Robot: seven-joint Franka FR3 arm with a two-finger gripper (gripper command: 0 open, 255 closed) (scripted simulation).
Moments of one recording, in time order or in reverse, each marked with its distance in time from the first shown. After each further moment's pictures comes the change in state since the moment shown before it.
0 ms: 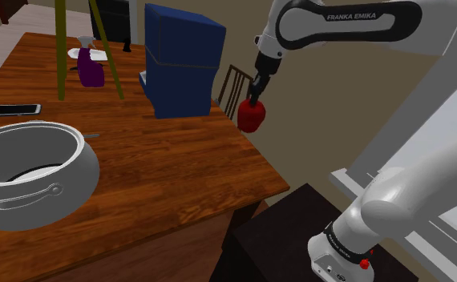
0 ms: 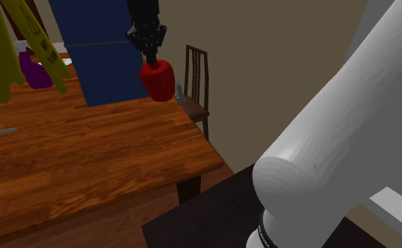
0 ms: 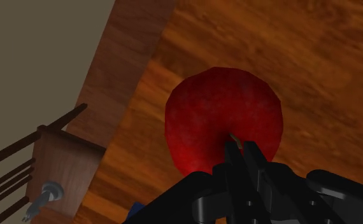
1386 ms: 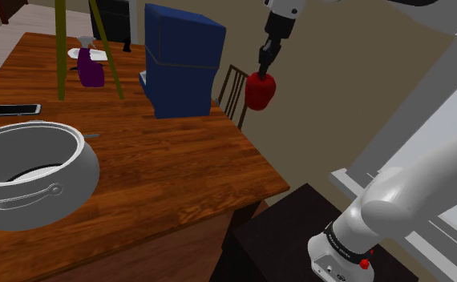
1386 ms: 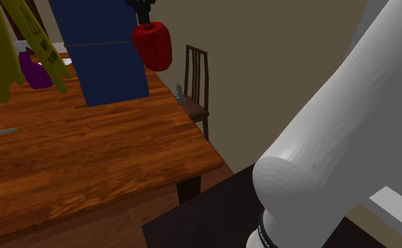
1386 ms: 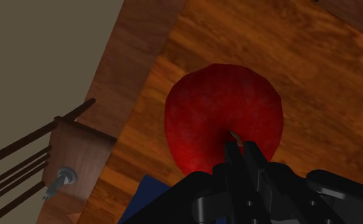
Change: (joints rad) arm 0.002 0.022 0.005 0.290 0.000 -0.269 0.003
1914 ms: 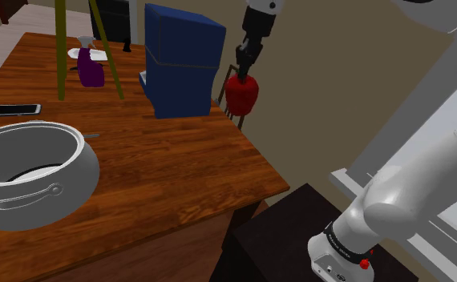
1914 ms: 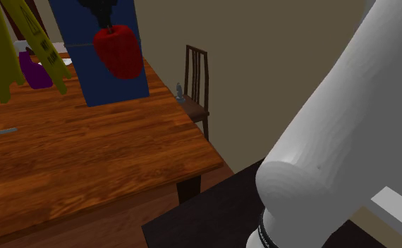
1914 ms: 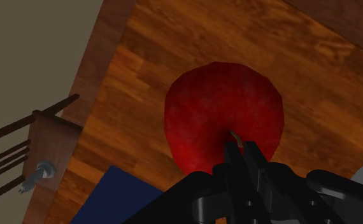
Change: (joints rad) arm 0.068 0.054 0.118 0.056 0.009 -0.007 0.184
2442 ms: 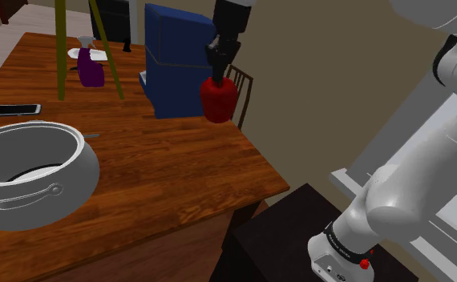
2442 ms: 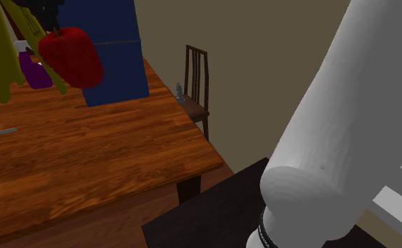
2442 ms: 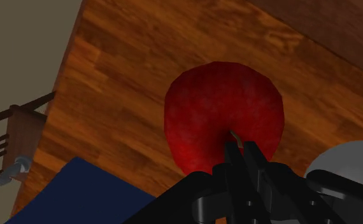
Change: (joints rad) arm 0.081 0.111 0.126 0.133 -0.021 -0.033 0.208
